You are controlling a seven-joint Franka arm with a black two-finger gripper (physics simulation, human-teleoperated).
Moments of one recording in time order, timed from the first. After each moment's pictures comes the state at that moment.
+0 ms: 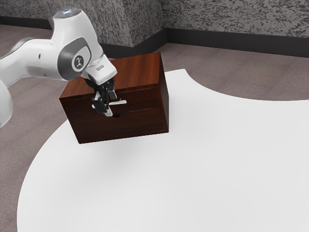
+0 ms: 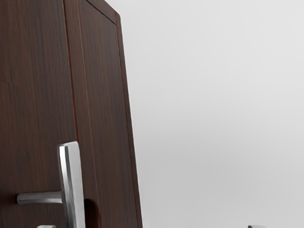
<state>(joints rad) 0.17 0.24 0.11 -1.43 0.05 1.89 1.29</state>
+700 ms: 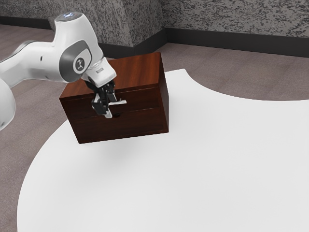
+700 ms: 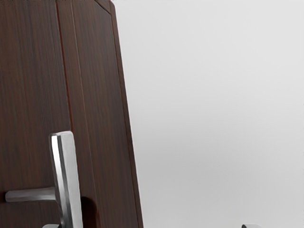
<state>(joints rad) 0.18 0.26 0.11 -1.42 0.04 1.89 1.33</state>
